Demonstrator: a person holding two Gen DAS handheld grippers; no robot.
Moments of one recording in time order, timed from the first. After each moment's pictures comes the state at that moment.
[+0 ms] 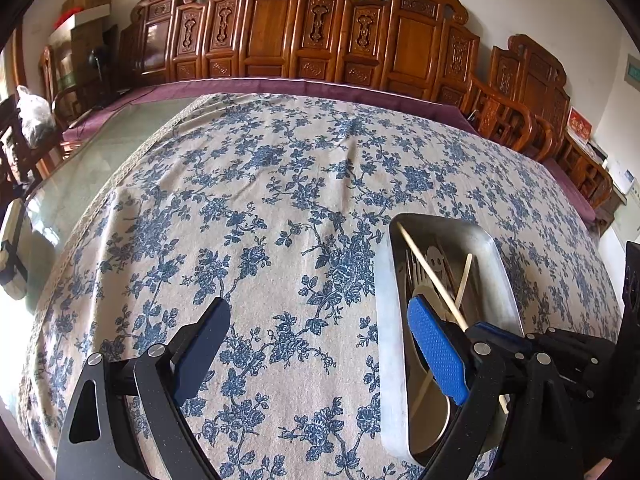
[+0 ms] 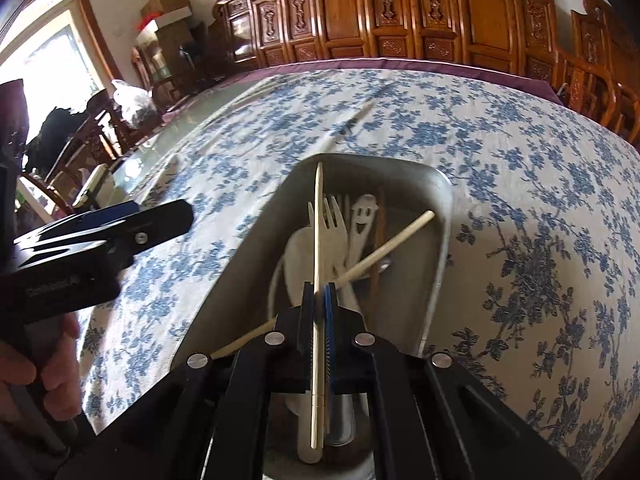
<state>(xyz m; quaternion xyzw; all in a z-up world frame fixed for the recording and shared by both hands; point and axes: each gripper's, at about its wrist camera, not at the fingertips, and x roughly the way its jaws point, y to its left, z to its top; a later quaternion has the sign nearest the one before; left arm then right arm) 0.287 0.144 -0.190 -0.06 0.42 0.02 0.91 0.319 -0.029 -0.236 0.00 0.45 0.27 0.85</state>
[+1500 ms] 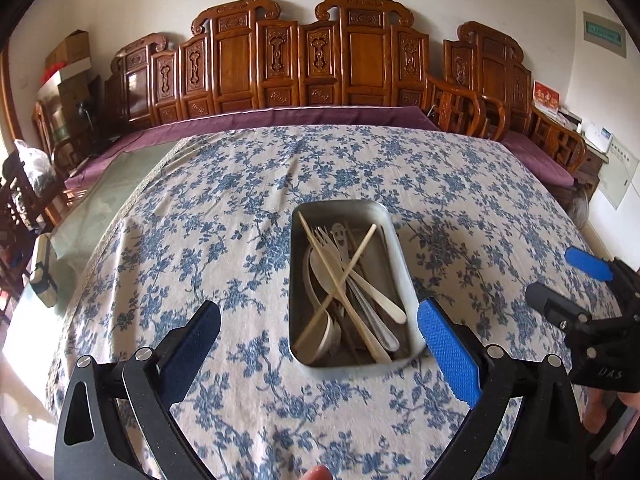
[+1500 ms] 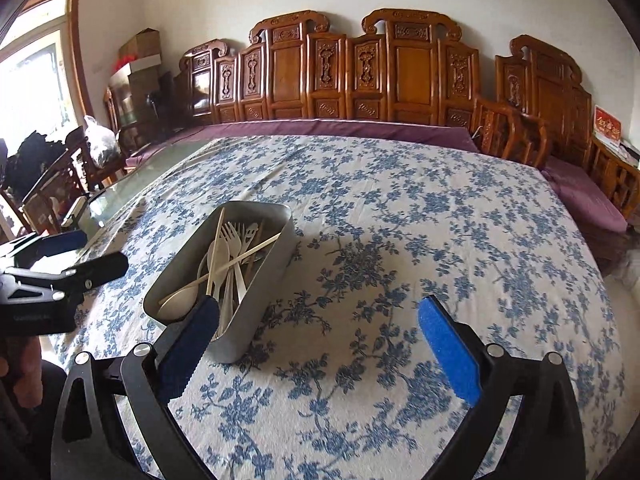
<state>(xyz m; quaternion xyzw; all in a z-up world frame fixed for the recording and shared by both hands) 0.191 0.045 -0.136 0.01 0.39 0.01 0.92 0.225 -0.168 -0.161 -0.01 0.35 0.17 0.92</state>
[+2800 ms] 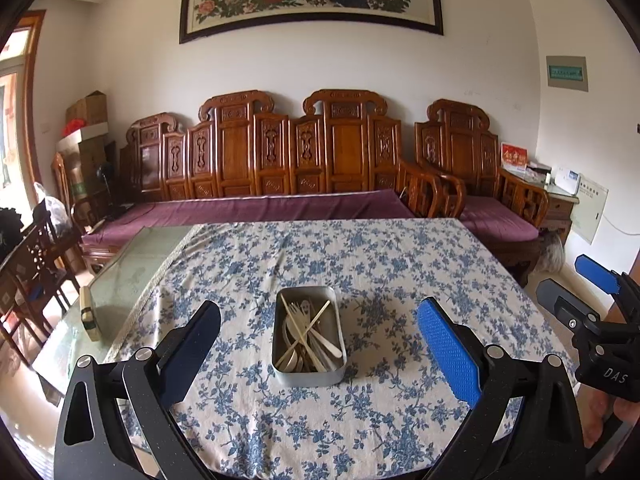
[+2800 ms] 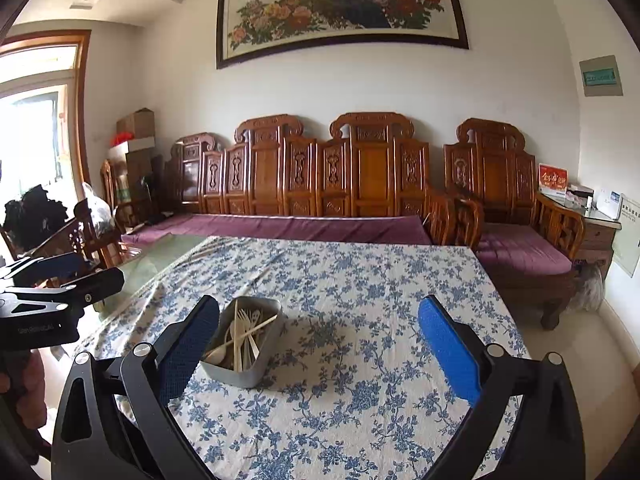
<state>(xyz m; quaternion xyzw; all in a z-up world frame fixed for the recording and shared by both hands) 0.054 -0.004 0.014 0.01 0.25 -0.01 0.97 0.067 -0.228 -0.003 0.01 0.20 0.12 0.97</state>
